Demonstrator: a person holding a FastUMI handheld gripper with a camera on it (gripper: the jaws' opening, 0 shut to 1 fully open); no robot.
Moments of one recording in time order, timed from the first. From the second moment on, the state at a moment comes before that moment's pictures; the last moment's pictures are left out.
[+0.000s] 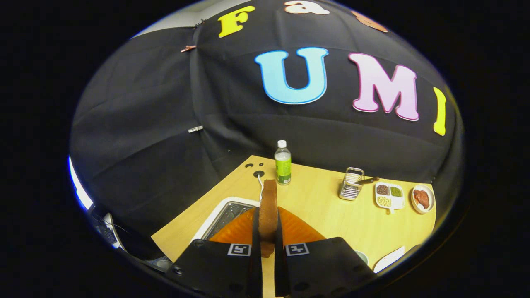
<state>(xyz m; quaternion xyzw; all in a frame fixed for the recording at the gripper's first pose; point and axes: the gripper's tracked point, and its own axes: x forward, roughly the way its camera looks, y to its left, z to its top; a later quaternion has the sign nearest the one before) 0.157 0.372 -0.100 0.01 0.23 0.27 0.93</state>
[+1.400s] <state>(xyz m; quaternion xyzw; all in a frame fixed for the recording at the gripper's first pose) 0.137 0.180 -0.282 0.13 0.37 0.14 0.91</state>
